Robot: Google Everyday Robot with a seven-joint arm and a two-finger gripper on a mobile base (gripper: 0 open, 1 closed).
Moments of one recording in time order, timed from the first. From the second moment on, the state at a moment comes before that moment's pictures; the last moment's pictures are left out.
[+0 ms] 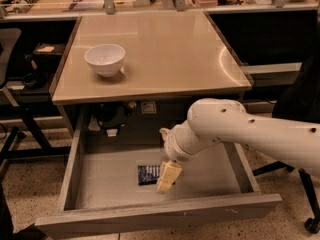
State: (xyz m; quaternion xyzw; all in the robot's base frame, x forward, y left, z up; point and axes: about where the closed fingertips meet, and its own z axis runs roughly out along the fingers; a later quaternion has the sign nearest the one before) arm 0.483 -0.007 0.660 -0.67 0.70 0.13 0.23
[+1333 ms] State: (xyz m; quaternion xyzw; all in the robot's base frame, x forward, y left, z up) arm 0.477 0.019 0.615 -0.67 0.69 0.16 0.22
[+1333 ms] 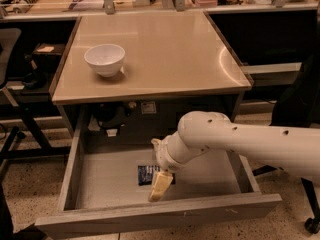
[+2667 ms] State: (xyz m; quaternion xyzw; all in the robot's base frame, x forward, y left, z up) arm 0.480 0.012 0.580 -0.66 0.70 0.16 0.20
